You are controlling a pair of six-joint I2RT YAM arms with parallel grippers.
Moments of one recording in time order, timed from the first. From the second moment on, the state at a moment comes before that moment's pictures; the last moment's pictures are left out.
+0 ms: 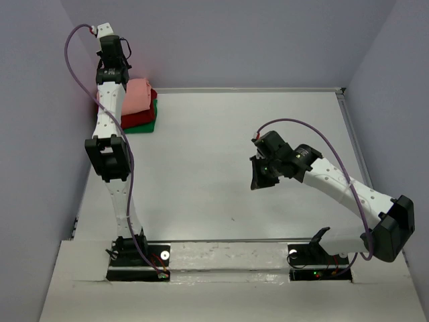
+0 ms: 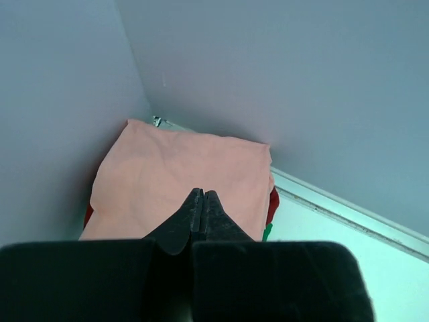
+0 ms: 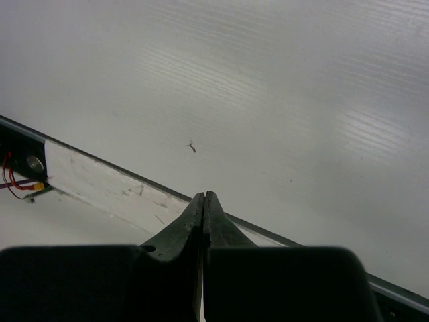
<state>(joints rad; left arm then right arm) 0.07 2.23 2.37 -0.46 -0.31 -0.20 0.74 1.32 1.16 -0.90 -0.11 0.56</state>
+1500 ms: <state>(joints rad) -0.10 1.94 2.10 -0.52 -0.47 -0.34 0.74 1.33 1.24 -0.89 -0.02 0.47</state>
